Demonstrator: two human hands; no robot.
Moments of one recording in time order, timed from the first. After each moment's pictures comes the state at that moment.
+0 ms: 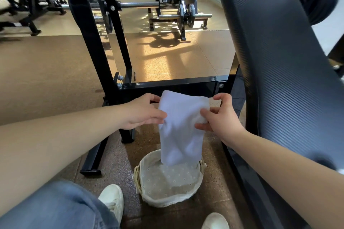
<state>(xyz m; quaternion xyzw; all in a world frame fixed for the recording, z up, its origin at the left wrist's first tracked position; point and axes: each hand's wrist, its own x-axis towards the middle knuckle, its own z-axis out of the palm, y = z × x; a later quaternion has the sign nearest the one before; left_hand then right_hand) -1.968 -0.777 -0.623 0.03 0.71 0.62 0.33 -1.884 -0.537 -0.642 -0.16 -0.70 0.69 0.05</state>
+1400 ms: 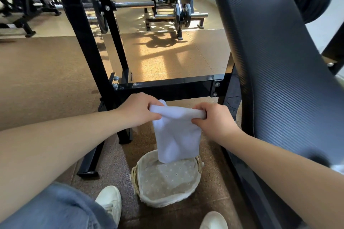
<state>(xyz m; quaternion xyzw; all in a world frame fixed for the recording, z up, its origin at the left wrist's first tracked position) -1.968 -0.778 -0.623 0.23 0.92 0.30 0.09 -1.882 -0.535 -0.638 -0.04 -0.94 0.32 0.06</state>
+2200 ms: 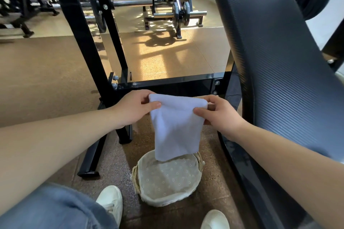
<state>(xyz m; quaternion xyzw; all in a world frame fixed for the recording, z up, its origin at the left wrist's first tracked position) -1.966 -0.785 -0.619 0.20 0.86 0.45 0.11 -1.889 -0.518 -0.641 -0.07 -0.79 0.61 -0.01</state>
